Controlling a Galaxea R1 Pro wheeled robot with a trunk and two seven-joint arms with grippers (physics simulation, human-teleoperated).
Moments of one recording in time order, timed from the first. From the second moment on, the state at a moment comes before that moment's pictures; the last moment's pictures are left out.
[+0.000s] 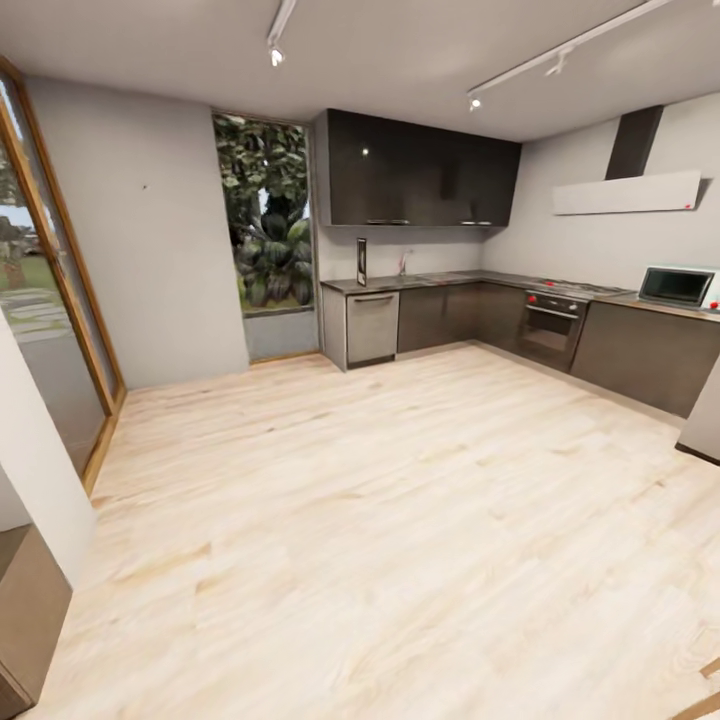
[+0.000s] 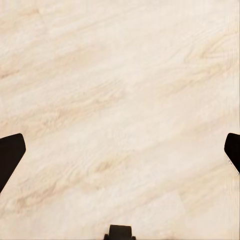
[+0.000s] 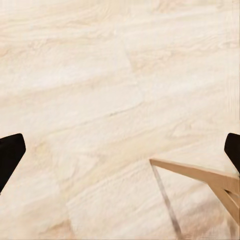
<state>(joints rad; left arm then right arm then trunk) 0.07 0.01 0.08 -0.75 0.00 -0.01 -0.01 -0.11 -0.12 0.01 -0.42 0.17 -0.21 -0.05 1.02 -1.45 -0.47</state>
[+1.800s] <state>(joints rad) 0.07 0.01 0.08 -0.75 0.00 -0.01 -0.01 -0.11 -0.12 0.01 -0.42 0.17 -0.21 -0.05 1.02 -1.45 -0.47</state>
